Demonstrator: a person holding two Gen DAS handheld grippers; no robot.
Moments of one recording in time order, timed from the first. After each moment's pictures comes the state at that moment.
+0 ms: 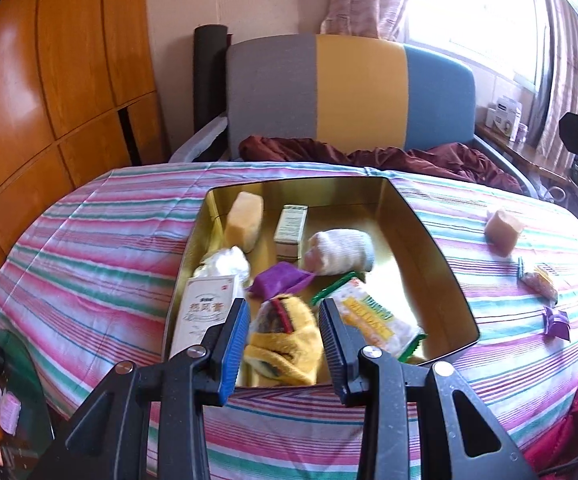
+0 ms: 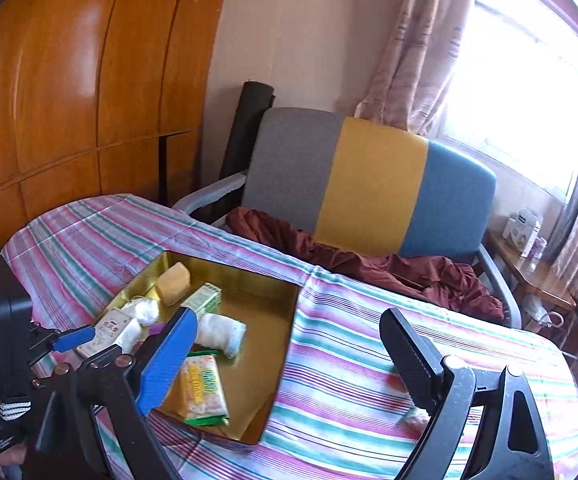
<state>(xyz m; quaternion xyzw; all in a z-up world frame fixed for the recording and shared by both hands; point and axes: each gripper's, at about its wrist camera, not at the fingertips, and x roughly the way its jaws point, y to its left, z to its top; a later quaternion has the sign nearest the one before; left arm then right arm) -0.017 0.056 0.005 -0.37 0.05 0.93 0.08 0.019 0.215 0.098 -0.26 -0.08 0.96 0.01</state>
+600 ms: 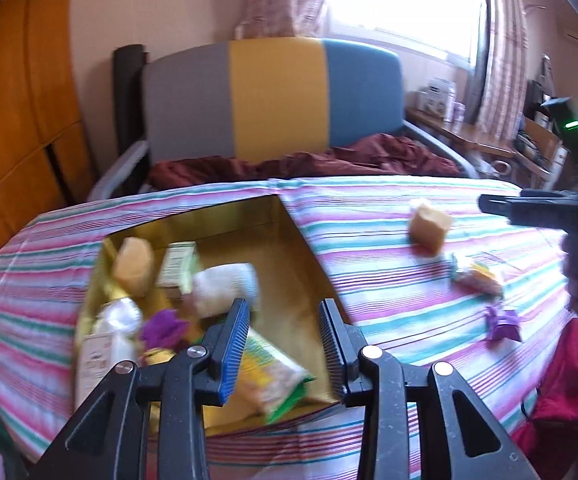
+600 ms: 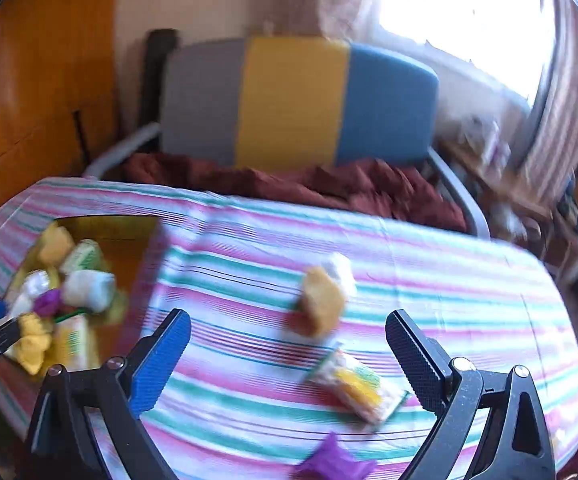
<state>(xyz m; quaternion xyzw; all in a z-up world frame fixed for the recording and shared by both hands) -0.026 0.150 0.019 -0.36 0.08 0.91 0.20 -0.032 0.418 0.030 -0.39 0.02 0.91 0.13</state>
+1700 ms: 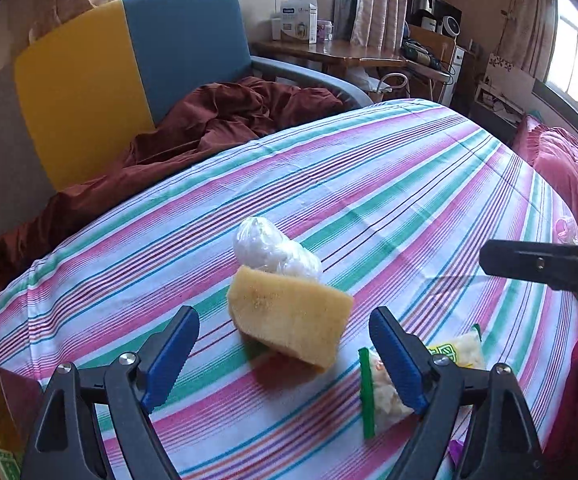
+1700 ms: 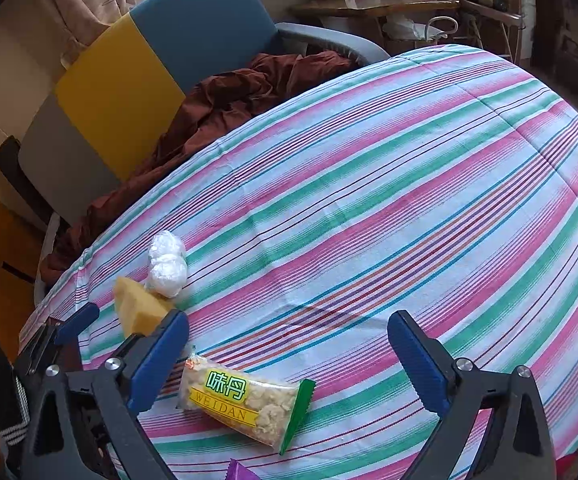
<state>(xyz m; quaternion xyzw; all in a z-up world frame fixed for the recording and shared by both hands) -0.140 0.417 -0.058 -0.41 0.20 0.79 0.40 -0.012 0.582 -0.046 -0.42 0.32 0.82 0.22</state>
